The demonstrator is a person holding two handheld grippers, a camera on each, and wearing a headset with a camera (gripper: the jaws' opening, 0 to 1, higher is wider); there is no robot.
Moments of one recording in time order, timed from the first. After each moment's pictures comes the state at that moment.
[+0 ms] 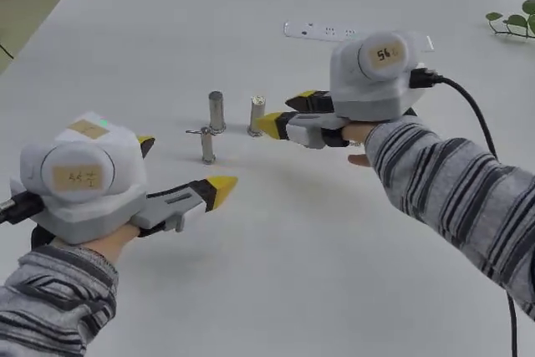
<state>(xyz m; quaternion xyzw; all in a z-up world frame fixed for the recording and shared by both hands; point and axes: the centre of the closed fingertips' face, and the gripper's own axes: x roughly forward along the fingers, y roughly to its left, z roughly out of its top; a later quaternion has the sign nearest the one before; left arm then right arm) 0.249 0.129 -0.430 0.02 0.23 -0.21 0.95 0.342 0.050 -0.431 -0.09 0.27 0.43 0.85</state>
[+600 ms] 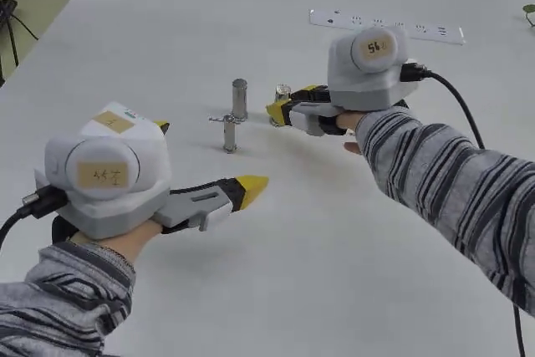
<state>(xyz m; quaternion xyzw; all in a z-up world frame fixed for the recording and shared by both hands) 0.249 0.128 -0.428 0.03 0.22 -0.21 0.95 0.365 0.068 -0.460 -0.08 0.29 0.42 0.86</state>
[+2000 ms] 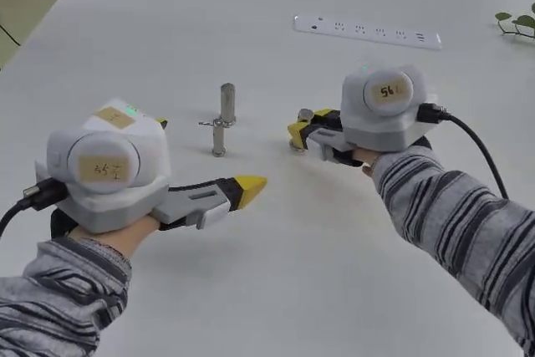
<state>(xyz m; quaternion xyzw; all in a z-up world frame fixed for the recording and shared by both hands) 0.254 0.114 -0.420 0.02 0.21 -0.24 0.95 0.320 0.018 -0.448 -0.12 0.27 0.37 0.88</state>
